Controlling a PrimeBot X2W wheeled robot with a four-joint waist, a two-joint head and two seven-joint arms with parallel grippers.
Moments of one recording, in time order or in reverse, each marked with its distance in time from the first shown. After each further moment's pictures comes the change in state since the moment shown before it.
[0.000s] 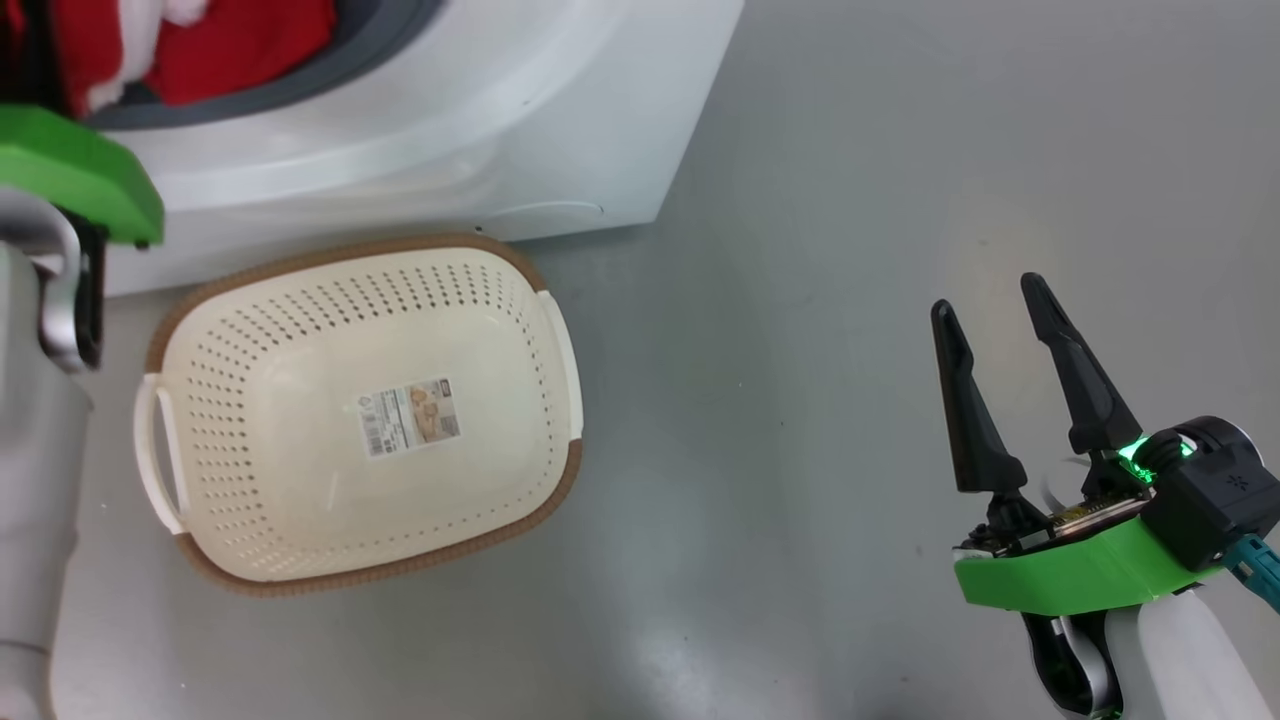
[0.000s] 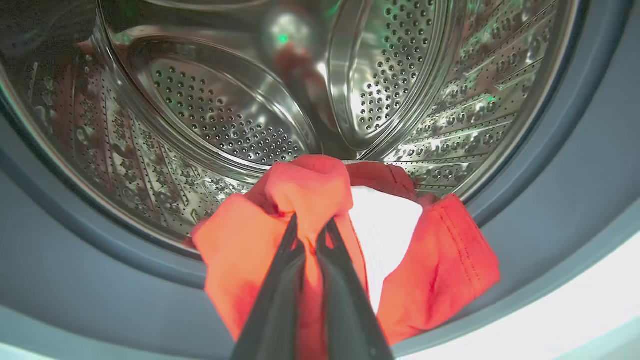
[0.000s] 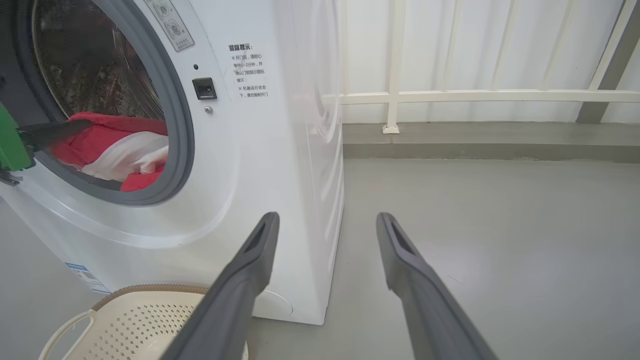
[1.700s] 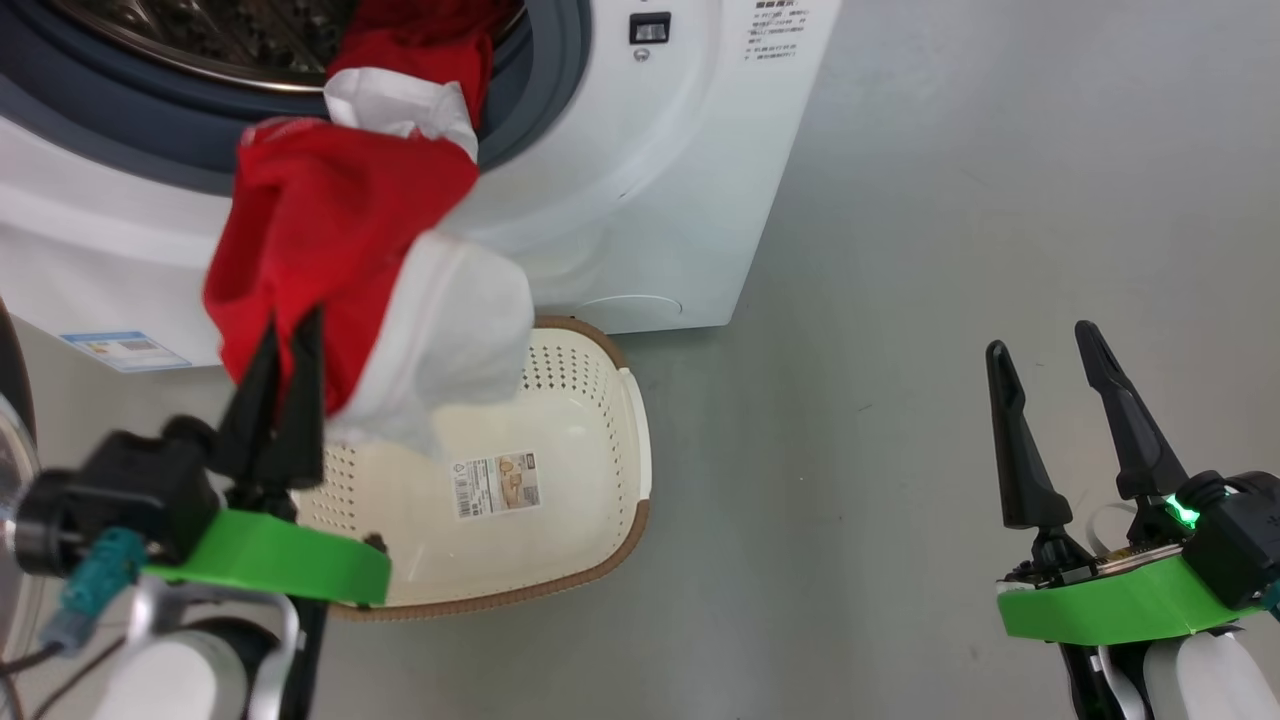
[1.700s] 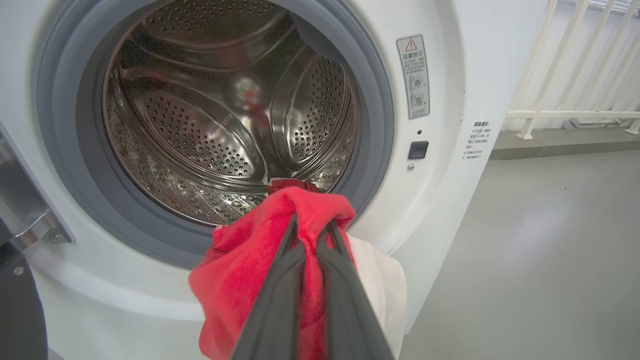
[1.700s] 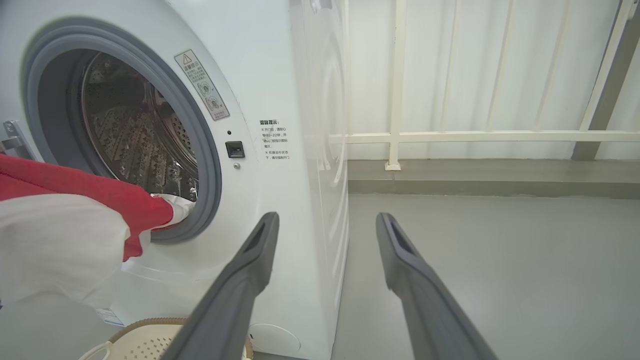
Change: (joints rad) left arm 0.772 0.015 -0.019 -1.045 -0.089 0.219 0.225; right arm 0.088 -0.002 -0.077 -0.010 -0.010 0.000 0.000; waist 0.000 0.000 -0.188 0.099
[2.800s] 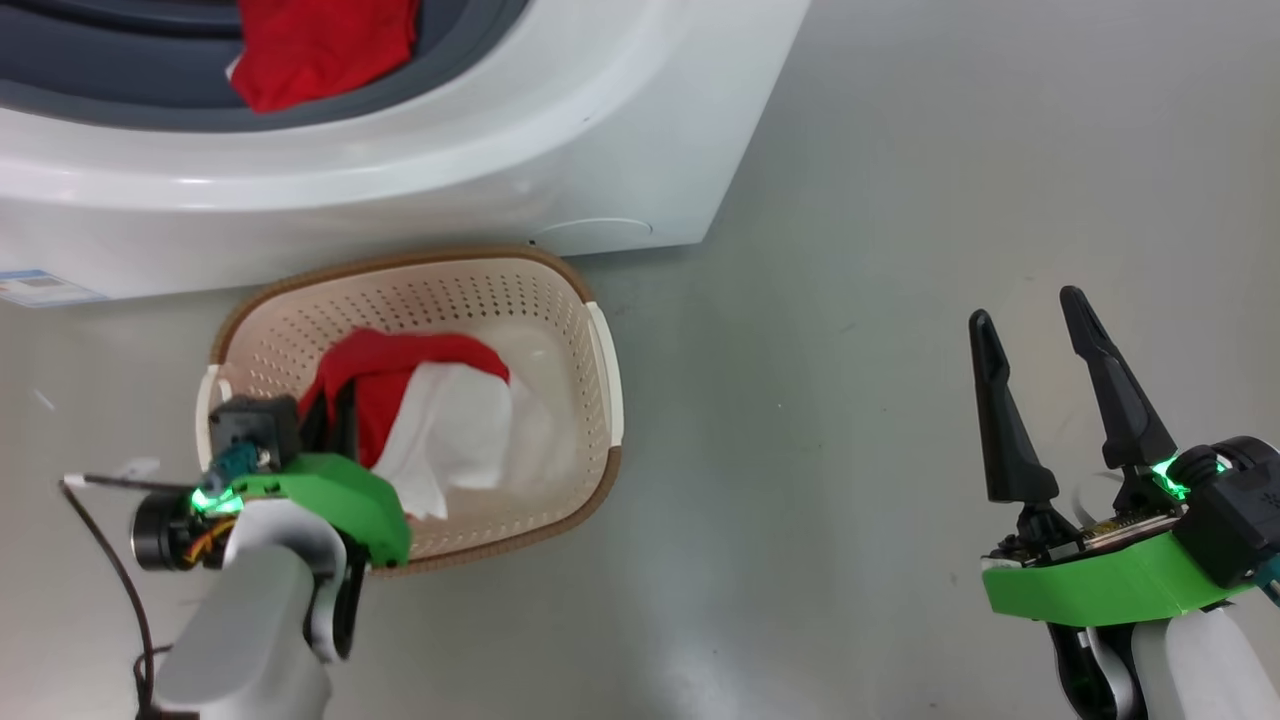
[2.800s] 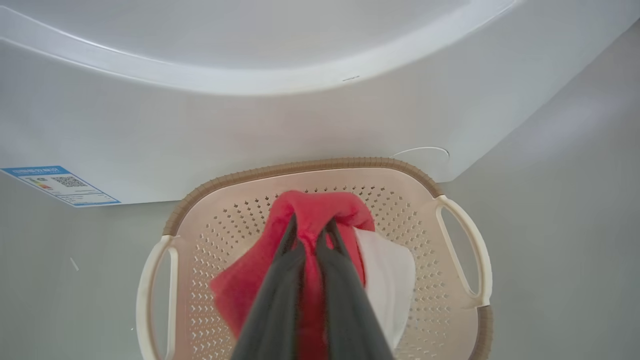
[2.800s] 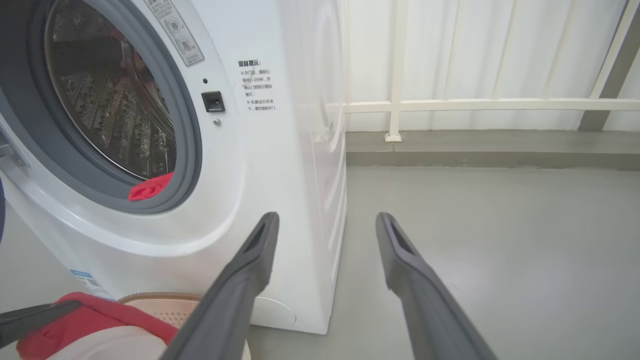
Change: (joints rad) left arm -0.290 -0.187 -0.088 0.986 -0.076 -0.156 -0.206; right arm -0.049 0.000 0.029 -0.012 0.001 0.000 0.000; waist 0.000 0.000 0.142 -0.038
